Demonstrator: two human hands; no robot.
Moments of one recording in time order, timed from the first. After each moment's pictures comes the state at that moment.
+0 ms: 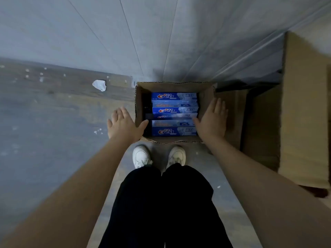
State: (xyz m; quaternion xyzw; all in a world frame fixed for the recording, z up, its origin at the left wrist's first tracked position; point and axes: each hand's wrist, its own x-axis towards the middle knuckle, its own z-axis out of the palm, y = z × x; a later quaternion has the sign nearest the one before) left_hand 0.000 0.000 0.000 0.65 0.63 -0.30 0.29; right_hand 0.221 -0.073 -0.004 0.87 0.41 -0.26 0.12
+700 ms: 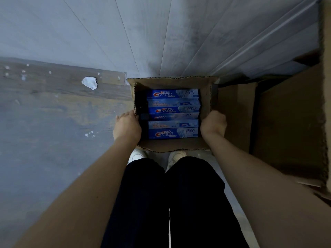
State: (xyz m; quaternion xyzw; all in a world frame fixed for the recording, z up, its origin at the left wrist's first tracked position) left_hand 0.014 -0.007 -0.064 0.67 0.65 -0.17 0.32; right_hand 0.221 -0.073 -0.059 0.92 0.25 -0.28 0.10
